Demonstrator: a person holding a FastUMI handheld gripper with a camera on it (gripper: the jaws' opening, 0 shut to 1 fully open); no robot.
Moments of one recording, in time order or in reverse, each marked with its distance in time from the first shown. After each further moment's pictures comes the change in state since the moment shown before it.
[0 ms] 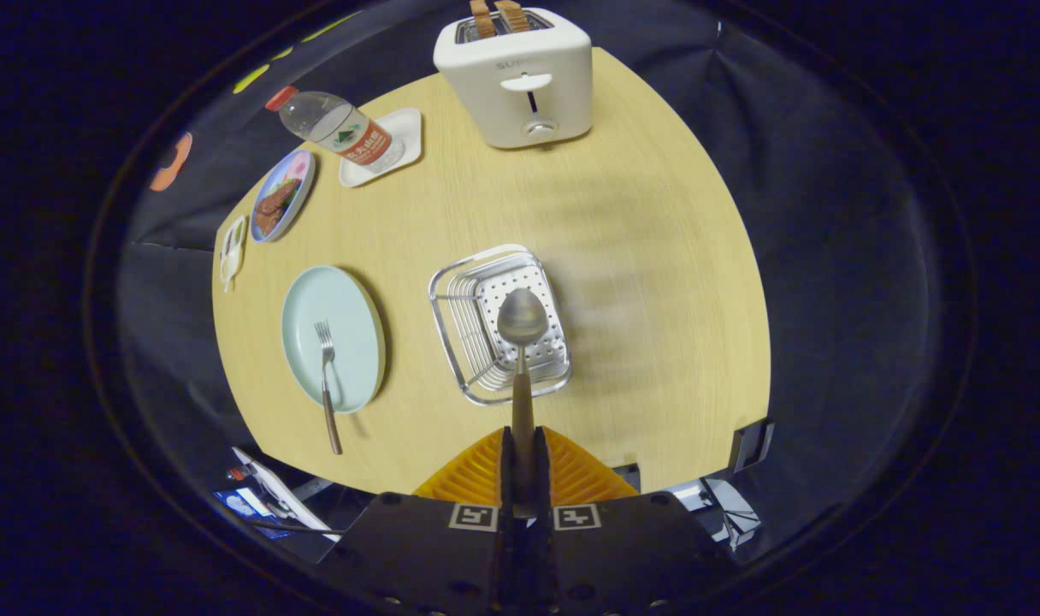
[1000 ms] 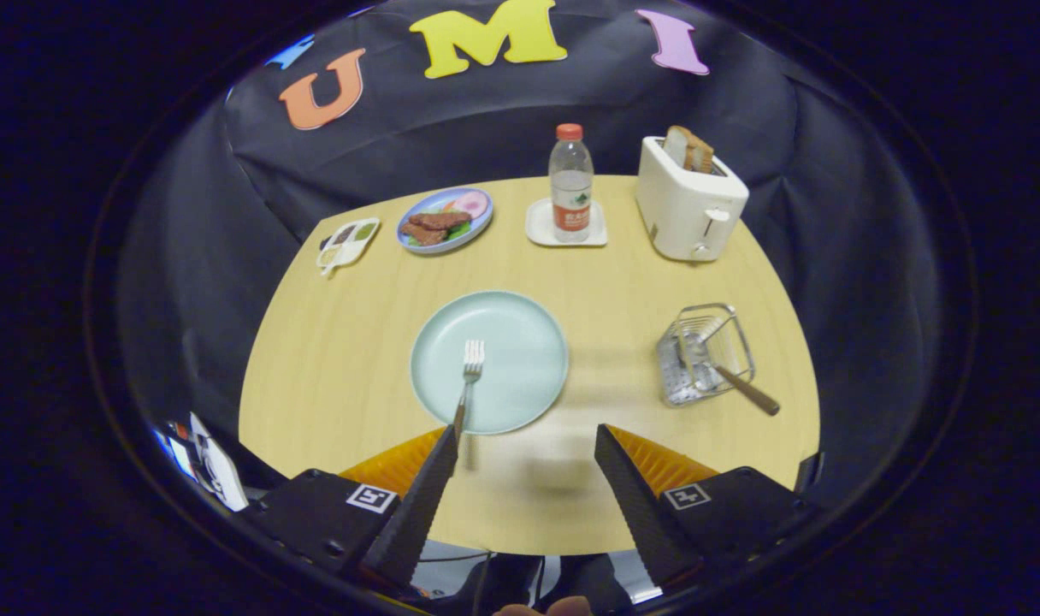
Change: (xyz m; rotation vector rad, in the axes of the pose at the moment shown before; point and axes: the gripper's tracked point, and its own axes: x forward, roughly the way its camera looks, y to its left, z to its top) arm 0.003 0.200 -0.089 -0.265 -0.484 0.074
